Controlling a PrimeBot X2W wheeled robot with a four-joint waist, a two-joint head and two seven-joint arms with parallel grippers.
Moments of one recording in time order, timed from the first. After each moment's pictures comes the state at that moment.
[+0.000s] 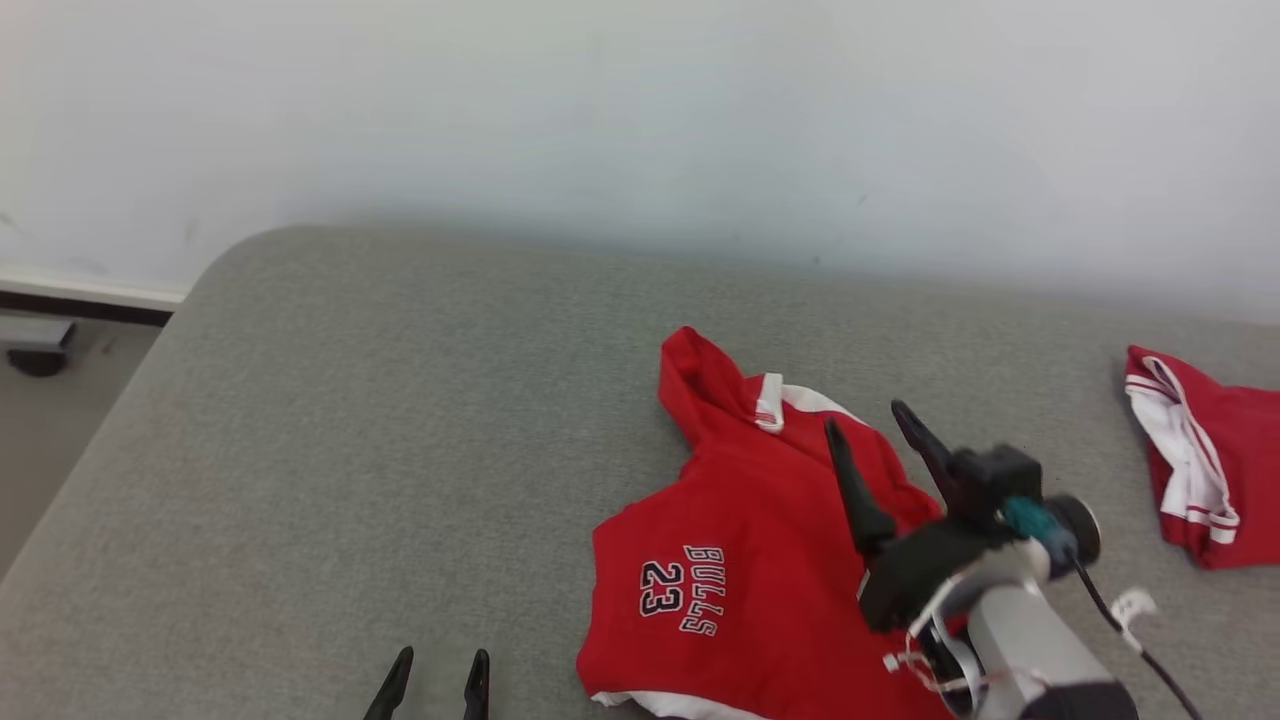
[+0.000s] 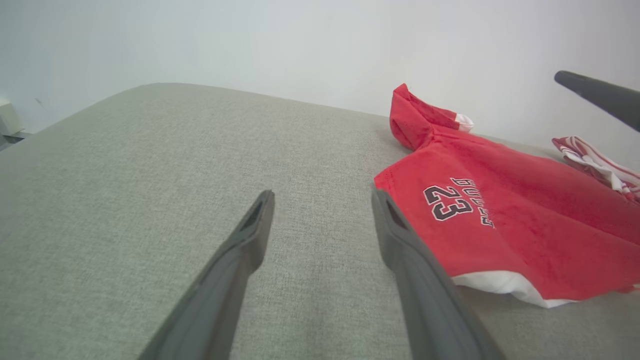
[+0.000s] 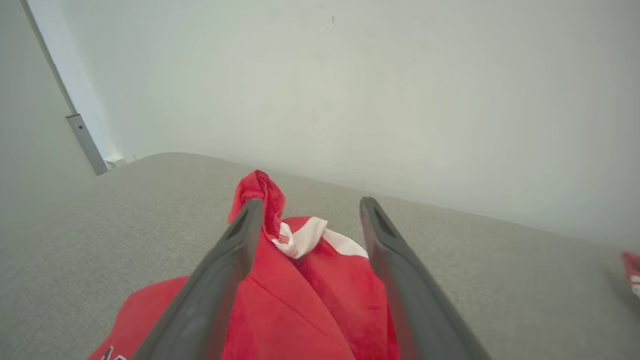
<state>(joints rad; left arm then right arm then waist) 0.08 0.05 -0.16 0.23 -0.22 -0.13 -0.26 -0.51 -0.13 0.27 0.73 0.22 0.13 -0.26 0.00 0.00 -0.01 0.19</state>
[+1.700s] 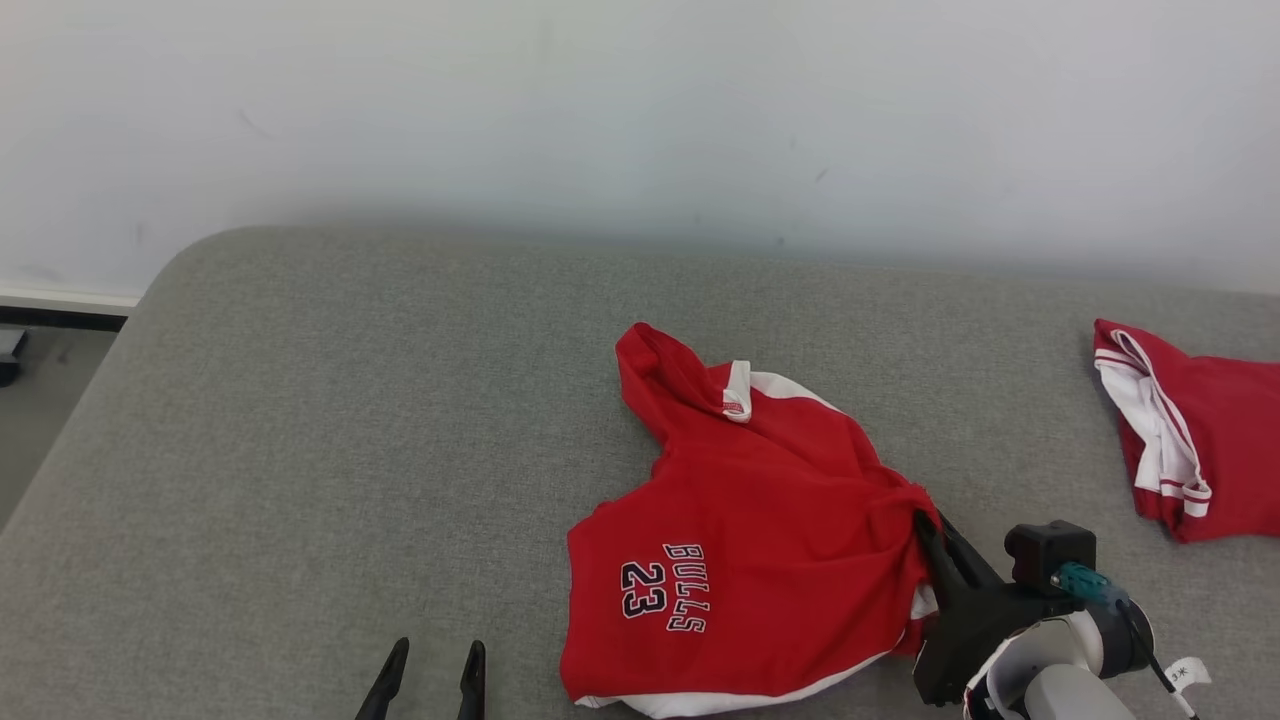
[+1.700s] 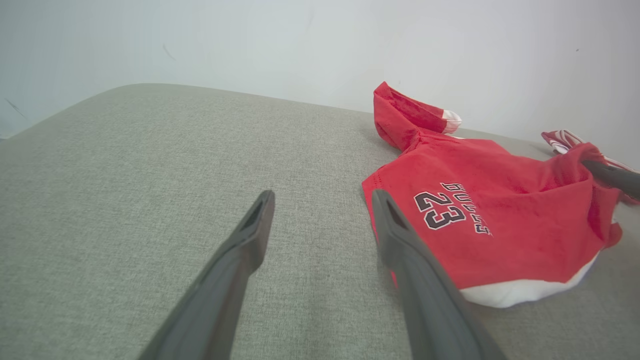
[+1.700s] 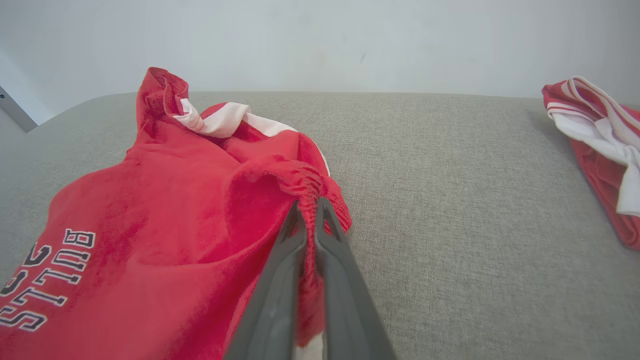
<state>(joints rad) 0.08 0.05 -0.14 0.22 -0.22 -0.13 -0.26 -0.29 -0.18 0.18 0.63 0.29 0.13 -0.14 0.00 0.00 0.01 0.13</state>
